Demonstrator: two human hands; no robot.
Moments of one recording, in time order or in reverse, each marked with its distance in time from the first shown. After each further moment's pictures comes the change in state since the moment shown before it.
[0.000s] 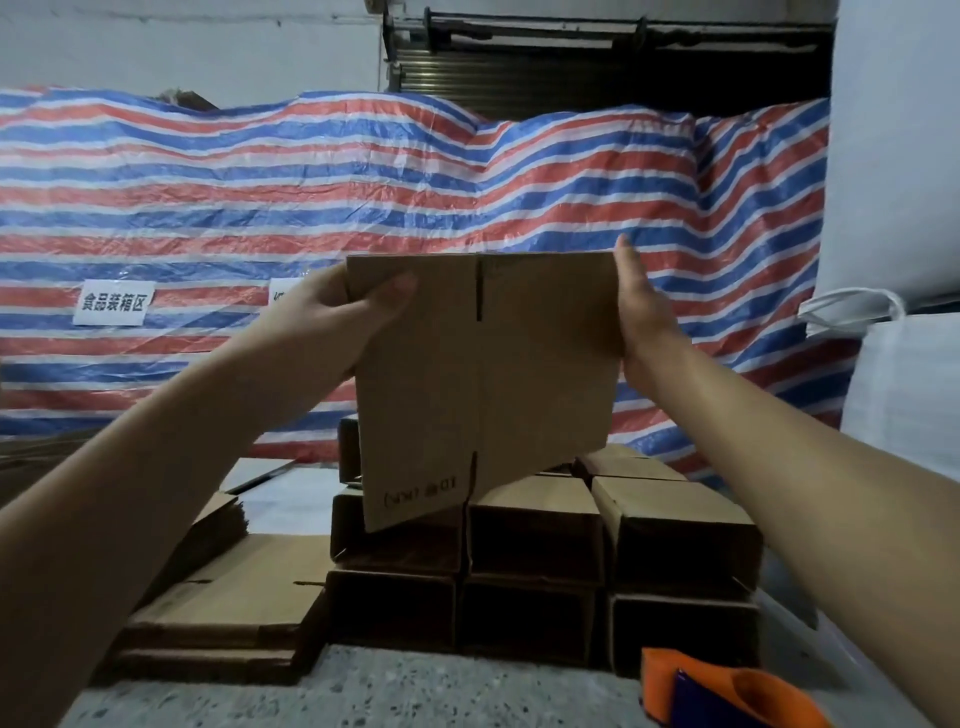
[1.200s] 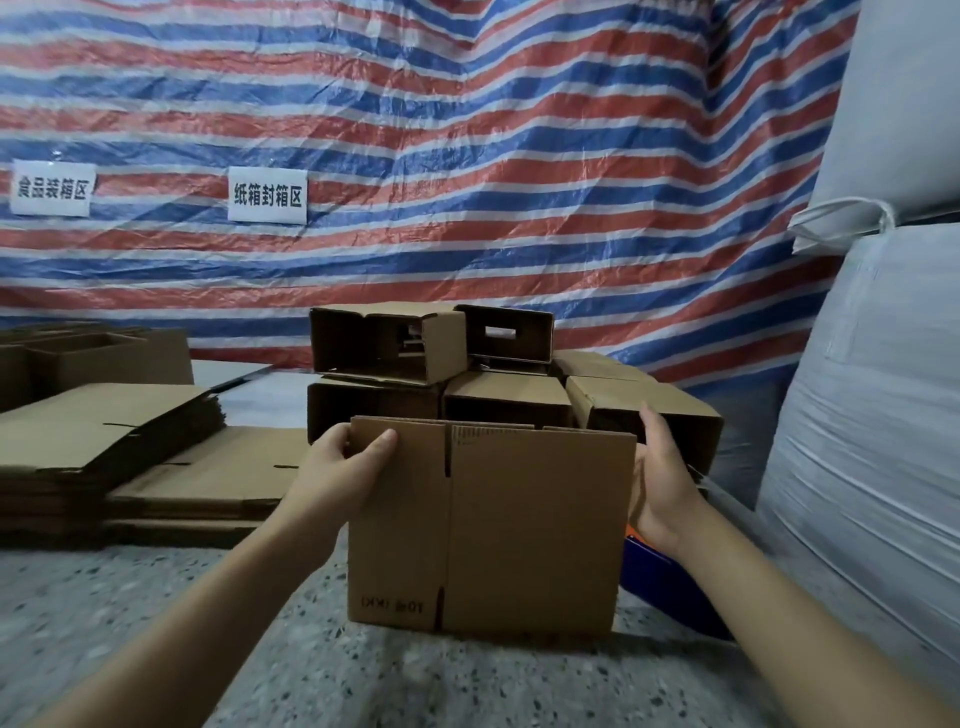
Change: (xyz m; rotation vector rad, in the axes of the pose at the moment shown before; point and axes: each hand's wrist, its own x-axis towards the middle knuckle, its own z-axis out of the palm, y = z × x) left_hand -0.108 -0.181 0.071 -0.029 0.269 -0.557; right_hand -0.134 0.191 -0.078 0.170 -0.220 0.504
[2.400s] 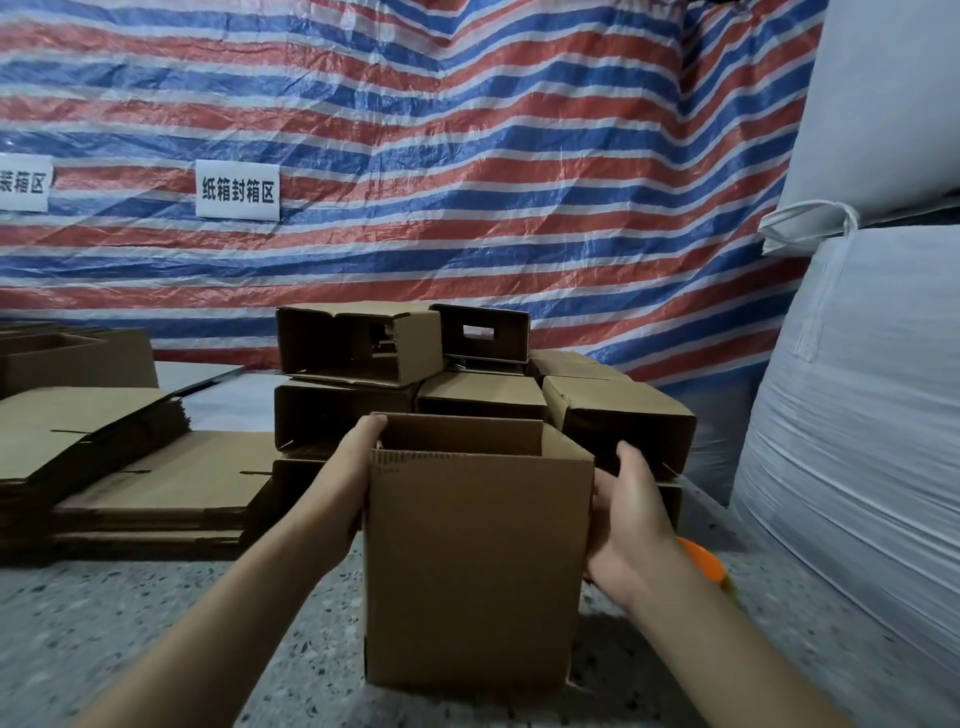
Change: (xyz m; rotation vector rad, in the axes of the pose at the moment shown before) left_hand 0.006 0.006 0.036 -0.193 -0.197 -0.256; right_hand -0.045 0.000 0.038 0.251 0.275 0.174
